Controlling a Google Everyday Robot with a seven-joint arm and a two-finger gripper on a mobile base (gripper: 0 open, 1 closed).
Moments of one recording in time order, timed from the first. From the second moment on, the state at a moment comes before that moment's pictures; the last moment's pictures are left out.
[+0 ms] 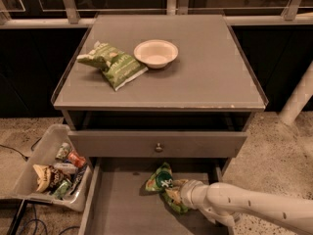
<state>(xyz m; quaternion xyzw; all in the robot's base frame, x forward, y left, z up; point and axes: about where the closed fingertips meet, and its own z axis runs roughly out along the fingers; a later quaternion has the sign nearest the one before) 0.506 -0.091 0.397 -0.30 0.86 0.17 0.36</state>
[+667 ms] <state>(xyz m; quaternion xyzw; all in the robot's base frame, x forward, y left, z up) 0.506 -0.091 0.397 -0.30 0.86 0.17 0.36</state>
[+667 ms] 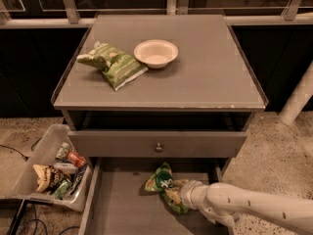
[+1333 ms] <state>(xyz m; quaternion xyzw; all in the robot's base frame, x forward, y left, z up) 0.506 -0.091 0.397 -0.30 0.86 0.17 0.36</state>
